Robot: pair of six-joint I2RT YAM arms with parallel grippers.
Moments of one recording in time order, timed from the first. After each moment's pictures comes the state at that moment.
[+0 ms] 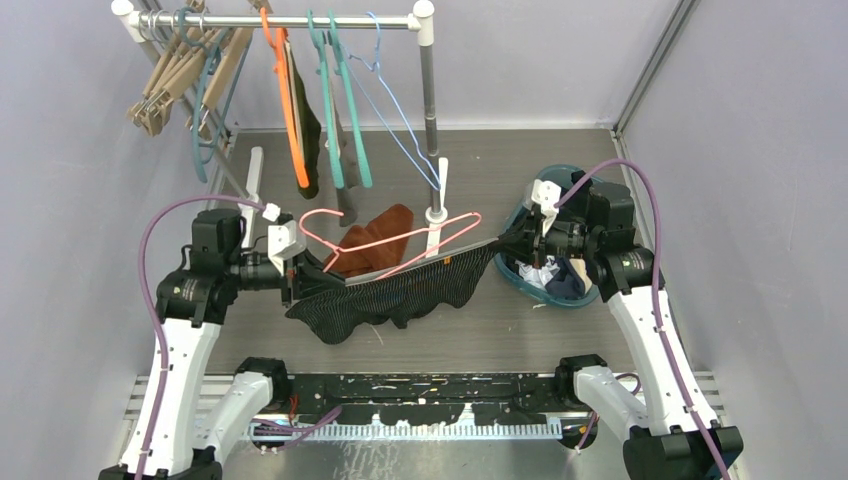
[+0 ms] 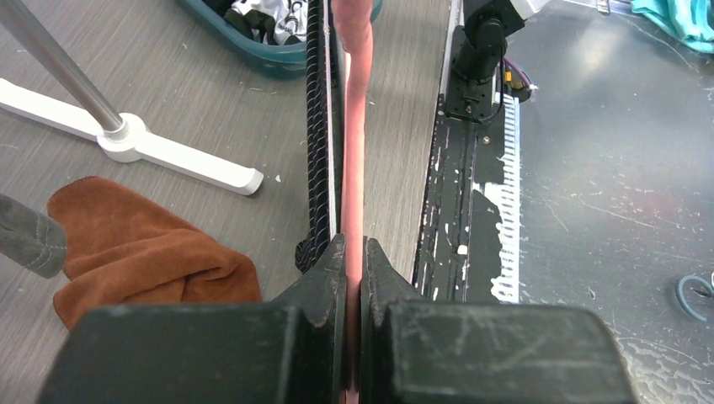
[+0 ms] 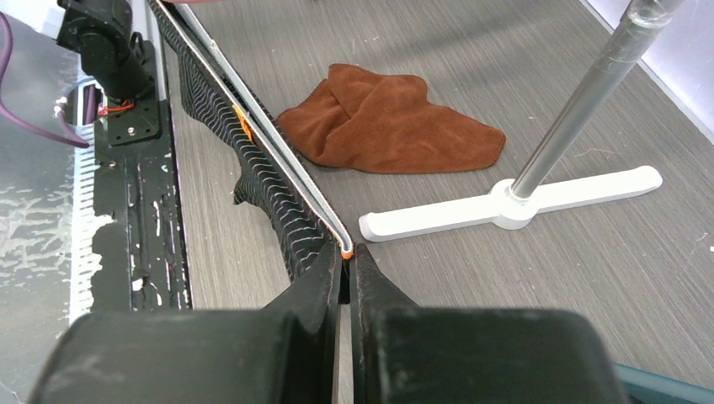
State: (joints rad) left arm -0.10 0.77 1.05 -0.97 1.20 0.57; right arm 0.10 0.90 0.96 -0.55 -1.09 -0.47
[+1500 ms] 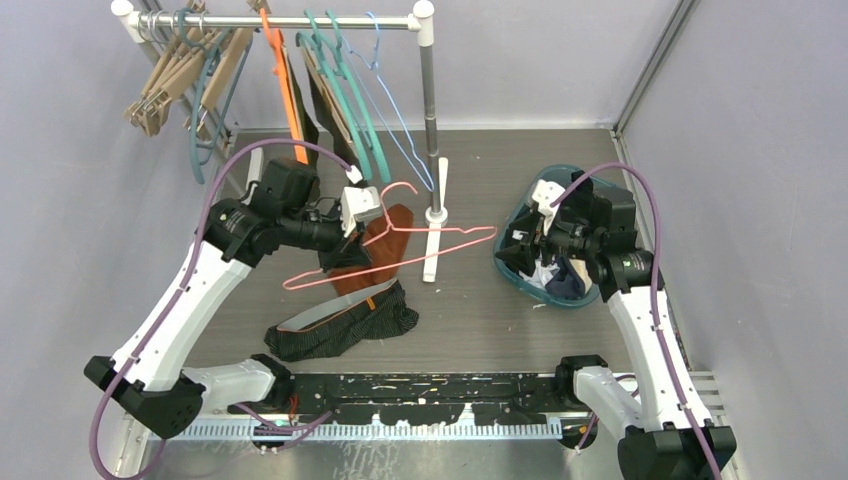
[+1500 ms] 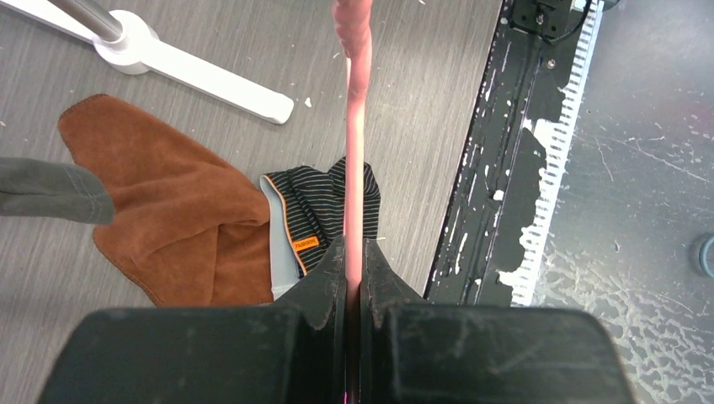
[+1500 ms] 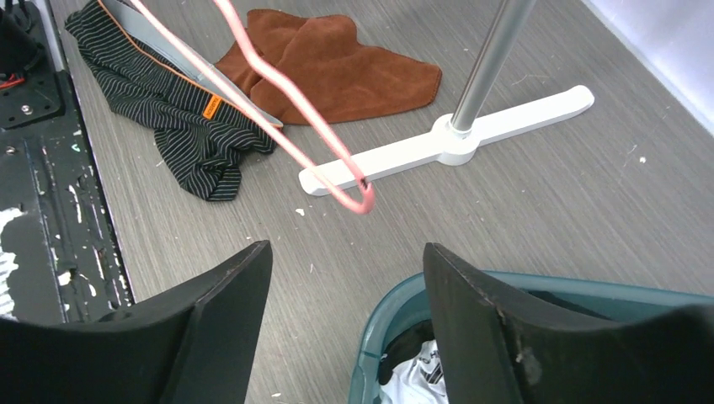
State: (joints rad) left arm -0.55 1.17 1.45 -1.09 0.63 0.44; right arm 0.05 0.89 0.91 -0.56 -0.95 -0.52
